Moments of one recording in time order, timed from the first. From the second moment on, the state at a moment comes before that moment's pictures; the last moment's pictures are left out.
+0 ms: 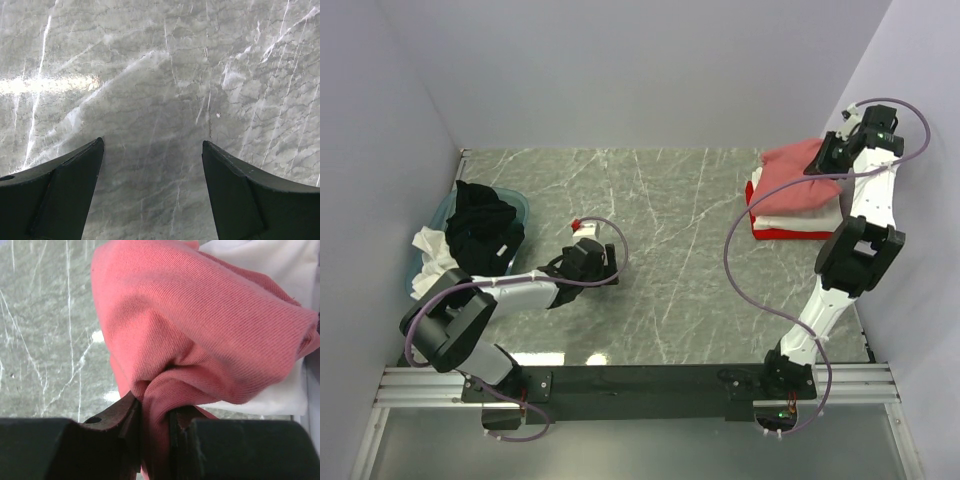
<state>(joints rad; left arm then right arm) -0.70 1.49 0.60 0.12 -0.29 -0.62 -0.40 2.03 2.05 -0.95 -0.39 0.01</state>
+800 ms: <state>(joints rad) -0.70 1.51 0.62 0.14 -0.29 -0.61 -0.38 2.02 1.96 -0.81 -0.13 0.04</state>
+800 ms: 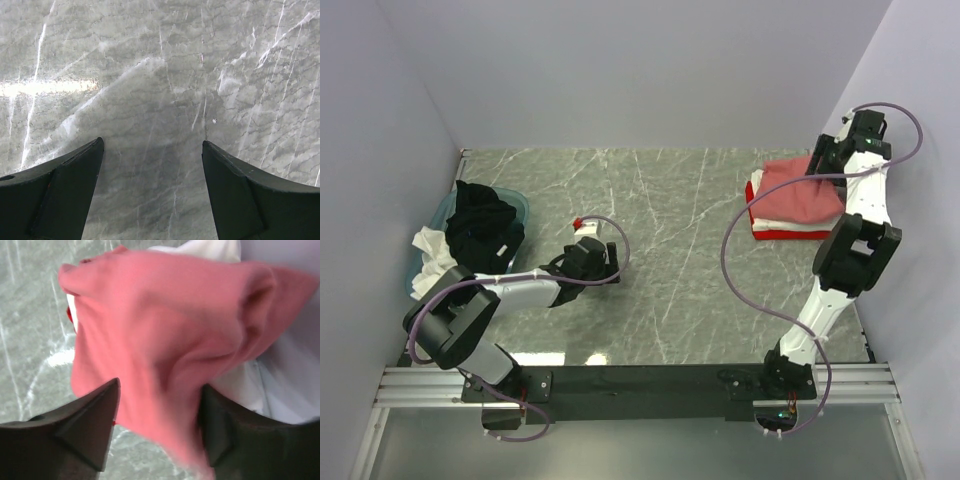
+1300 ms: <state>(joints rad) -0.70 1.46 0.60 0.09 -0.27 -0.61 -0.28 1.75 1.70 -0.63 0.05 0.03</state>
